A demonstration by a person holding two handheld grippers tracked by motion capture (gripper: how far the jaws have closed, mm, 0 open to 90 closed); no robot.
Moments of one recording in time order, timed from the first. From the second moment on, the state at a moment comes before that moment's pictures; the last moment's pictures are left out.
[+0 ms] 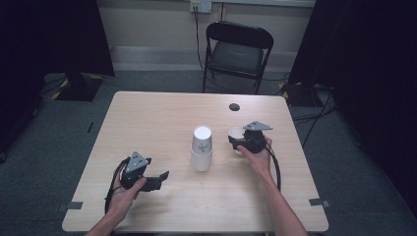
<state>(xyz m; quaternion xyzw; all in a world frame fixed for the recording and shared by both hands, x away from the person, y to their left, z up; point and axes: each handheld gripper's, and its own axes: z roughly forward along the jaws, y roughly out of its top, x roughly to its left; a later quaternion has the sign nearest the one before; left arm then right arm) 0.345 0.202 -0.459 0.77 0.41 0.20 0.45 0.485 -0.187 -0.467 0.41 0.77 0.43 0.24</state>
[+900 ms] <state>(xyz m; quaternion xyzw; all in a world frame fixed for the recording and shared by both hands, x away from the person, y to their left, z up) 0.342 0.200 -0.459 0.77 0.40 0.20 0.45 0.457 -0.203 -0.470 0.40 0.79 0.42 0.21</state>
